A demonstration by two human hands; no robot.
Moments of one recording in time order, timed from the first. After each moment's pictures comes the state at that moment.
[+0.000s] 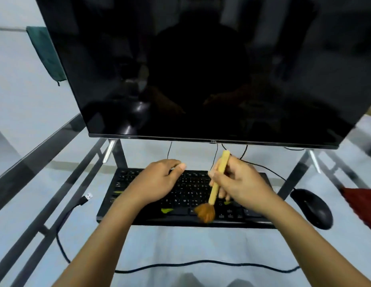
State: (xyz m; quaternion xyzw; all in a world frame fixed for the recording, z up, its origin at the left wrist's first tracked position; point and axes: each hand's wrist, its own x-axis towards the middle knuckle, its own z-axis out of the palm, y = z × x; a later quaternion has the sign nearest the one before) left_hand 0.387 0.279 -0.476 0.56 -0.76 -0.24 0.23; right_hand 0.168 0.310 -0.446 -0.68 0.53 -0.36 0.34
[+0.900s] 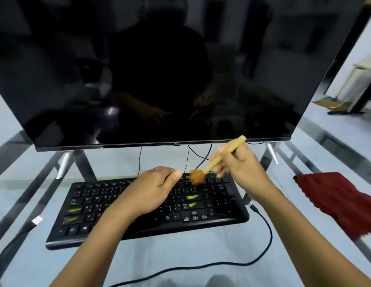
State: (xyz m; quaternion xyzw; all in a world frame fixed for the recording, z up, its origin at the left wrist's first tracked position) left_hand 0.324 0.273 -0.479 0.50 -0.81 -0.25 0.19; right_hand 0.097 0.295 -0.442 -0.59 0.60 -0.45 0.30
